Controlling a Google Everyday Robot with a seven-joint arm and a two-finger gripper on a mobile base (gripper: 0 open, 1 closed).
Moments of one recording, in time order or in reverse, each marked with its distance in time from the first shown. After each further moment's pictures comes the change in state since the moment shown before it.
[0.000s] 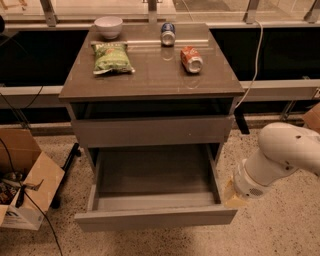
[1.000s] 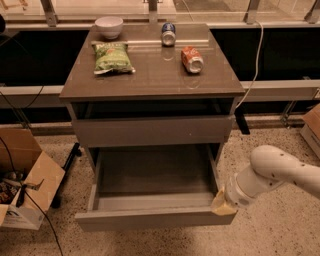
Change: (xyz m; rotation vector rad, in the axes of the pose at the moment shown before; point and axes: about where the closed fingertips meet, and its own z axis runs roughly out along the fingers) arm 0.021 -0.026 0.100 -0.058 -0.130 0.048
